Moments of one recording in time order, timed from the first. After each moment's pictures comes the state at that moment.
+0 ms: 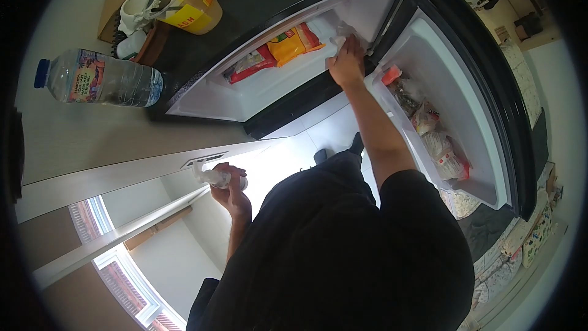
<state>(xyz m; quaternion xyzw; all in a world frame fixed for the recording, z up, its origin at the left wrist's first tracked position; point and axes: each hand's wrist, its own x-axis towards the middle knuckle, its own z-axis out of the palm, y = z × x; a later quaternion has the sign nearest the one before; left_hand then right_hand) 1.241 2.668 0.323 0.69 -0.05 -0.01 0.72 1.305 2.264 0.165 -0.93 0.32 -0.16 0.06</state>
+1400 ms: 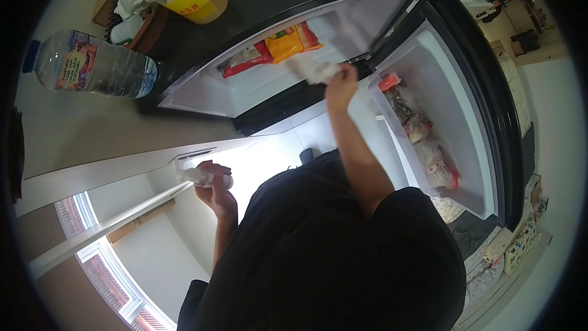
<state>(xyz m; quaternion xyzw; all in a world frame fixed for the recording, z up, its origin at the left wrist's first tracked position) 1.246 2.674 0.323 0.68 -0.03 0.00 0.73 1.281 2.317 0.158 -0.62 0.41 -0.46 0.48</state>
